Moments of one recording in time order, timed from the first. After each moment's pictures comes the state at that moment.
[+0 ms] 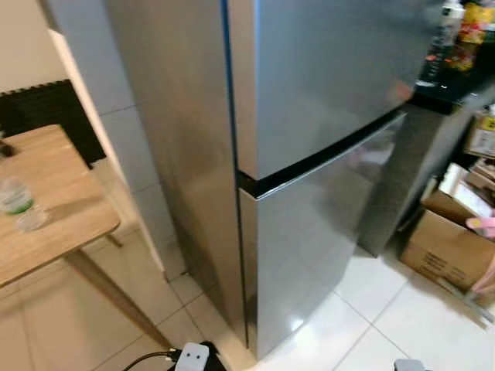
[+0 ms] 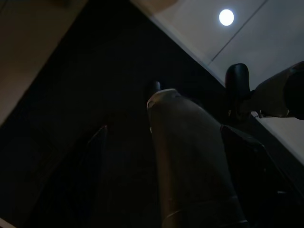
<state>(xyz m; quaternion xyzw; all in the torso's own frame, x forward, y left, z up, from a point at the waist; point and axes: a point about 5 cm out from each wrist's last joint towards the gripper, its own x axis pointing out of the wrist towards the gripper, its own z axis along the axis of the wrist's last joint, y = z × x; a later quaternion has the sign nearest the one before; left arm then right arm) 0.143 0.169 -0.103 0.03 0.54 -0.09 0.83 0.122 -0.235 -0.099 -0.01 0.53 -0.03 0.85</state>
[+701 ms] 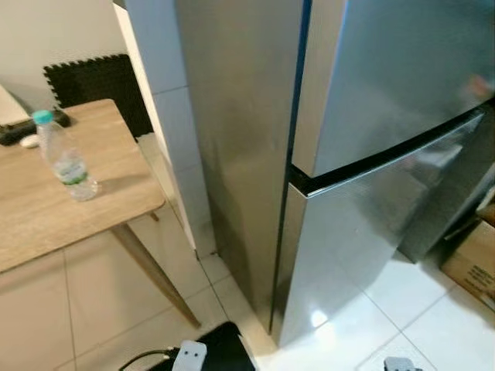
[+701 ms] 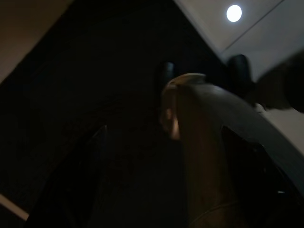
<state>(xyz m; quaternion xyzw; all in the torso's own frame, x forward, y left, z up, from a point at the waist) 0.144 0.169 -0.103 0.03 0.54 -0.09 0.83 0.119 -0.229 -0.101 -0.01 0.54 -0.03 0.84</state>
